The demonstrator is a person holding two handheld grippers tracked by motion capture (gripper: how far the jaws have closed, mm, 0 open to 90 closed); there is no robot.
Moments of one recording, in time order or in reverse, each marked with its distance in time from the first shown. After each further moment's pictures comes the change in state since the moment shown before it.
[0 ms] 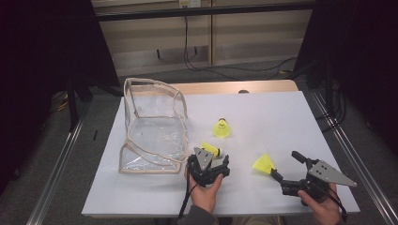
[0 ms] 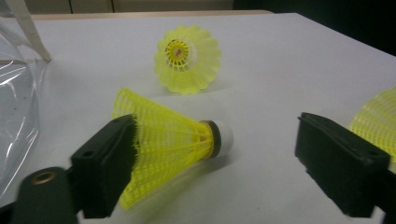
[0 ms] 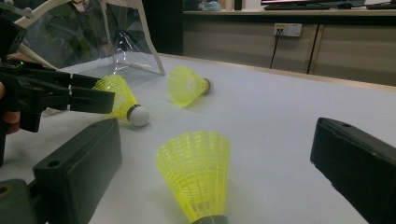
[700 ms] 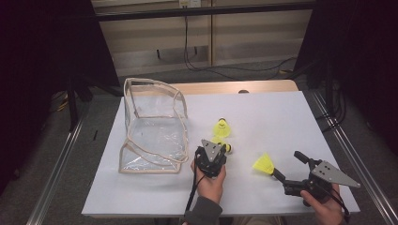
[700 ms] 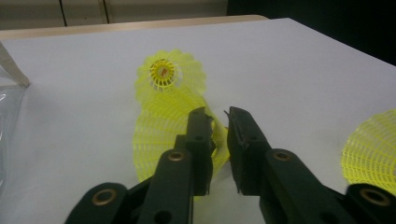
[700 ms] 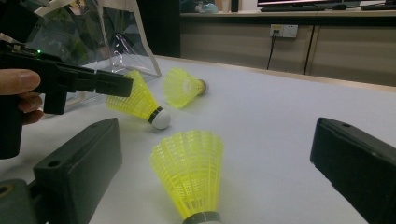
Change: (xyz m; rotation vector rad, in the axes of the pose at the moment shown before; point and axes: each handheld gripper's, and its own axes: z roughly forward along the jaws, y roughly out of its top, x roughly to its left) left arm -0.008 0.022 0.014 0.004 -0.005 0.028; right arm -0.004 0.000 -0.004 -0.011 -0.009 0.003
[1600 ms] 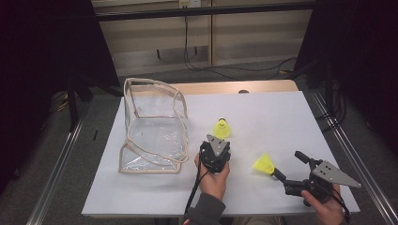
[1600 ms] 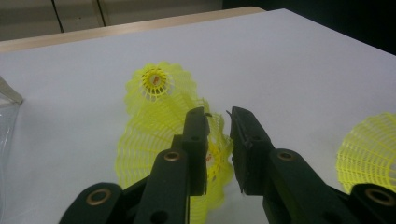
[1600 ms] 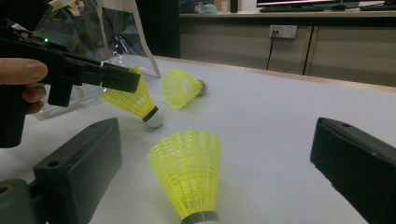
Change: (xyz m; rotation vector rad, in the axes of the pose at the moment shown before) left arm -0.007 0.014 0.008 0.035 0.003 0.054; right arm -0.001 0.000 -0.001 -0.003 -0.001 0.000
